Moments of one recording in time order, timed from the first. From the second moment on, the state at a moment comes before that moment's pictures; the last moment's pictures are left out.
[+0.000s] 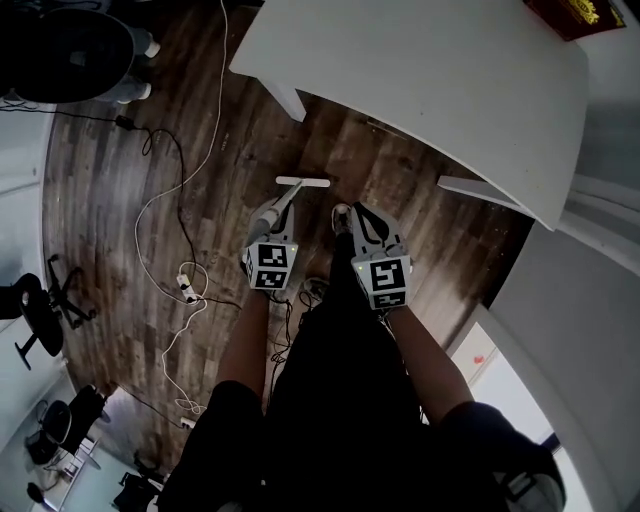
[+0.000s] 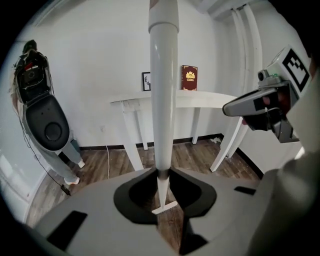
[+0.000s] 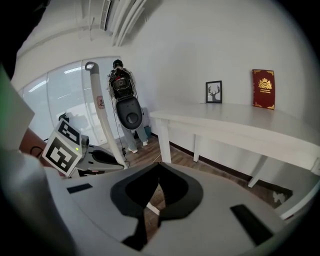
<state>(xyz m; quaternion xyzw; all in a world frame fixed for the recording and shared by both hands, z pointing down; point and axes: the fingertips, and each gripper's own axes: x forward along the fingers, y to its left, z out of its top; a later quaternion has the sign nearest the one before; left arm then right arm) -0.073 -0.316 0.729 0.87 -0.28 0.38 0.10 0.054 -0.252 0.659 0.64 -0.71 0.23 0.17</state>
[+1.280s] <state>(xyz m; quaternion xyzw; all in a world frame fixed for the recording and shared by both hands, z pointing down) -0.006 -0.418 0.758 0.88 -0.29 0.36 0.08 0.086 -0.318 0.682 0.66 -0.70 0.24 0.15</state>
